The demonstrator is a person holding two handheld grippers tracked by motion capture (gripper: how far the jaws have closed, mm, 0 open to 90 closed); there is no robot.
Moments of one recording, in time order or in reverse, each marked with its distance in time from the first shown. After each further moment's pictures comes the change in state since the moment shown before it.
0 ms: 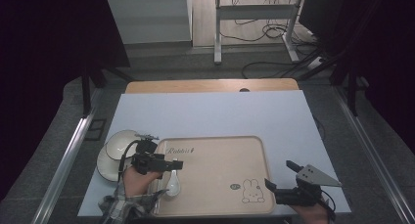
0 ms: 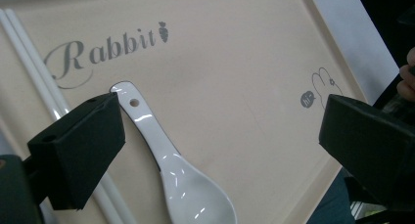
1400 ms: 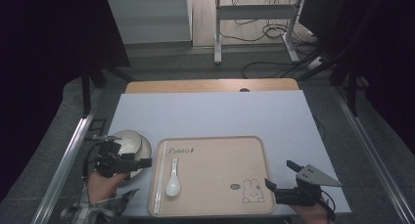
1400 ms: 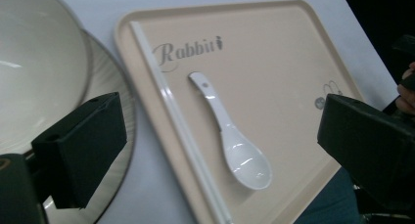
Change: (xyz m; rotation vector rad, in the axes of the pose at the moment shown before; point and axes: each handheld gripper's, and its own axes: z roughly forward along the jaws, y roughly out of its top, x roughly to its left) left arm 0.040 -0.026 -0.075 -0.119 0.052 -0.076; right arm 0.000 -0.001 0.001 0.001 -0.009 0.004
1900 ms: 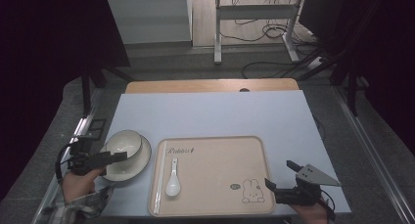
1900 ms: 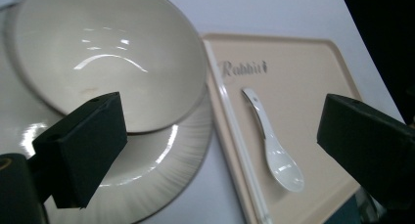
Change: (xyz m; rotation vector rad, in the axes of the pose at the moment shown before) left arm 0.052 -0.005 -0.043 -0.100 0.056 -0.151; right arm -0.001 -0.001 0.001 0.006 -0.003 0.002
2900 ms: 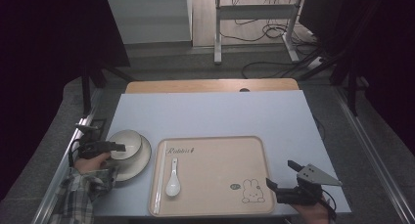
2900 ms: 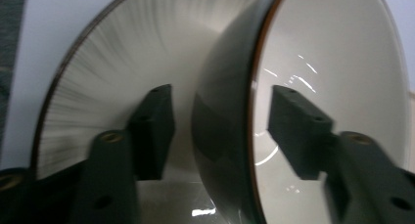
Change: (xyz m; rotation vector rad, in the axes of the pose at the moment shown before) left arm 0.074 0.029 0.065 0.174 0.158 -0.348; right arm -0.003 -0.001 -0.001 0.001 -0.005 -0.004
